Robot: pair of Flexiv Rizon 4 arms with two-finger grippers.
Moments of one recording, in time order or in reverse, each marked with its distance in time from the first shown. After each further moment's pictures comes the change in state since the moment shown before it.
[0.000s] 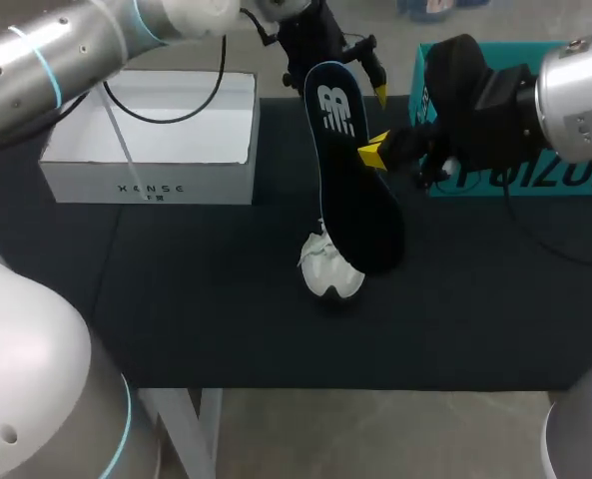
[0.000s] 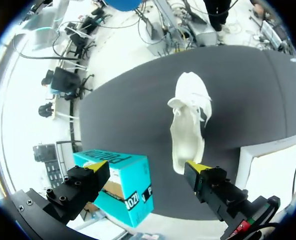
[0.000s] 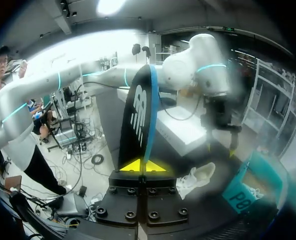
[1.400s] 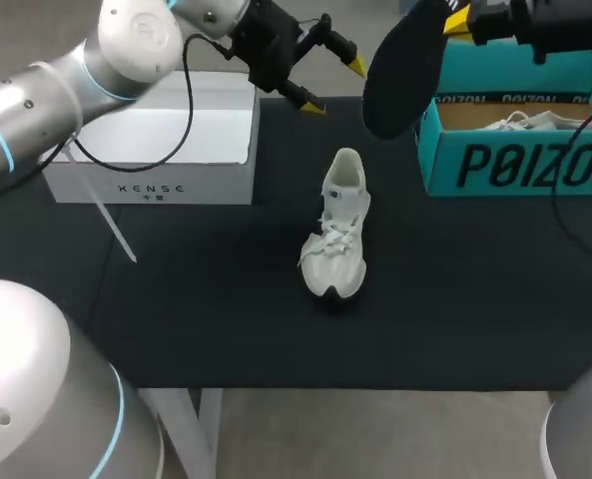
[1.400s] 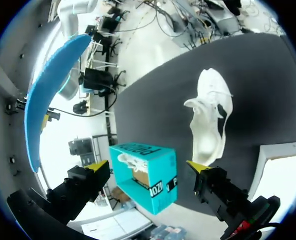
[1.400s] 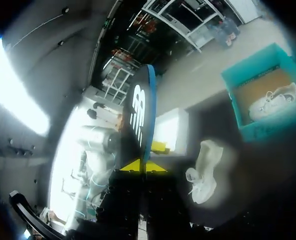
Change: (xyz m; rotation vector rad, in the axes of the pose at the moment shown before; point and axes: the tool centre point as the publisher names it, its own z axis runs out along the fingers) left arm 0.003 -0.009 -0.045 -0.065 -0.342 0.035; right arm -0.225 0.029 -0.030 -0.210 0.098 1.115
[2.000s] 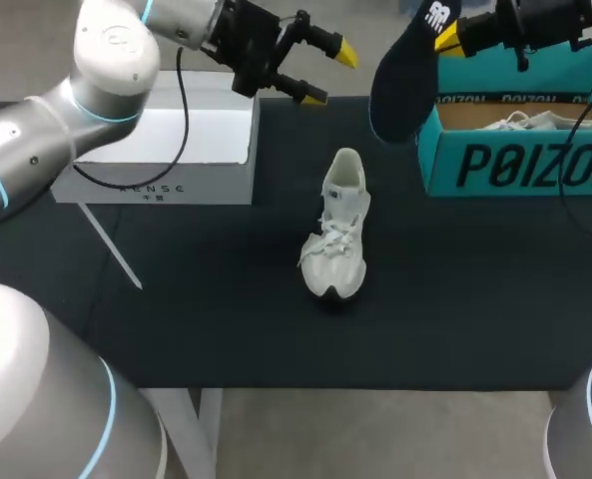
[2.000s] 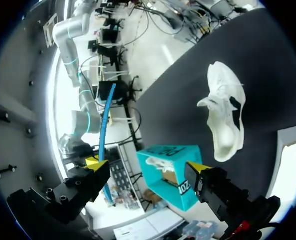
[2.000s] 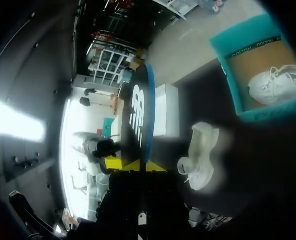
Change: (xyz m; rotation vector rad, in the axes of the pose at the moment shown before) left arm -0.025 -0.021 -0.024 -0.014 -0.212 0.175; right arm -0.056 0.027 0.040 0.241 -0.040 0.186
